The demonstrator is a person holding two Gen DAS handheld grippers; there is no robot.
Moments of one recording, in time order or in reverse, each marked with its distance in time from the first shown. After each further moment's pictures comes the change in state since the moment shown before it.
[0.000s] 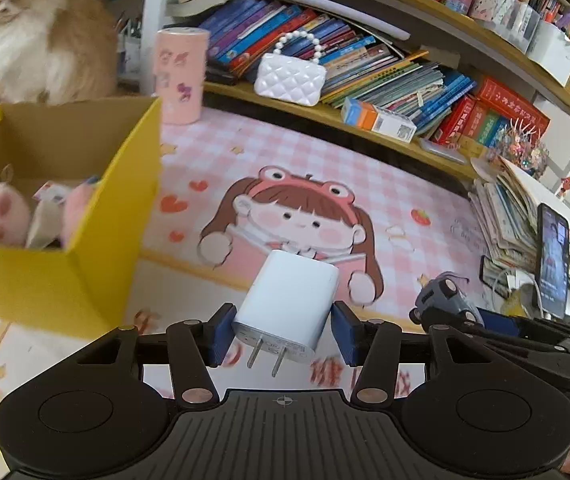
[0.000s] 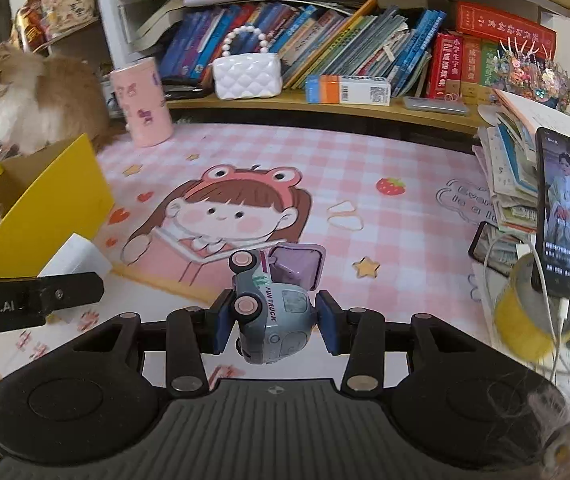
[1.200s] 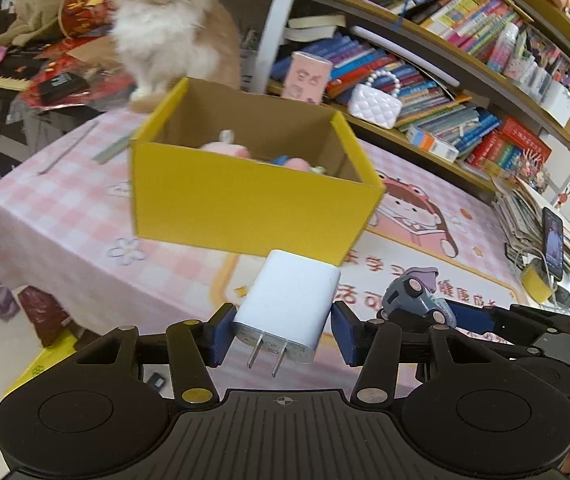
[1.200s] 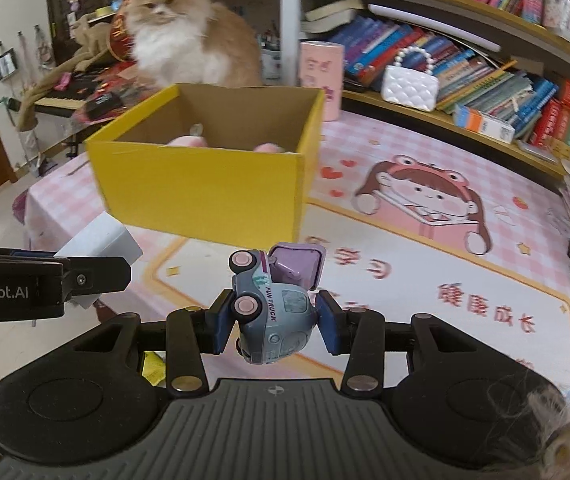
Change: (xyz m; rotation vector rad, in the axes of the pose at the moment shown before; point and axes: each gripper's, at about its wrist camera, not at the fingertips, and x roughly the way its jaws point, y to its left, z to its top) left arm -0.142 0.210 -0.071 -0.054 -0.056 -0.015; right arm -0.060 0.259 -0.080 -0.202 -0.010 0.064
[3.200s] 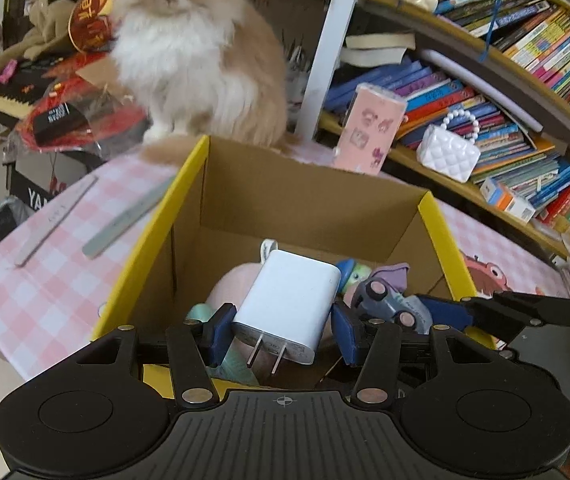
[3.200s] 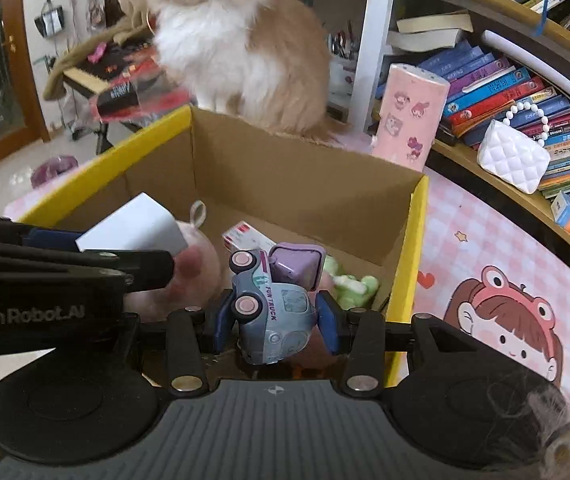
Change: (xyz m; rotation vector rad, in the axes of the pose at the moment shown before) left arm 0.121 0.021 0.123 -0.047 -0.018 0.119; right arm 0.165 0.008 0.140 -0.191 0.041 0.107
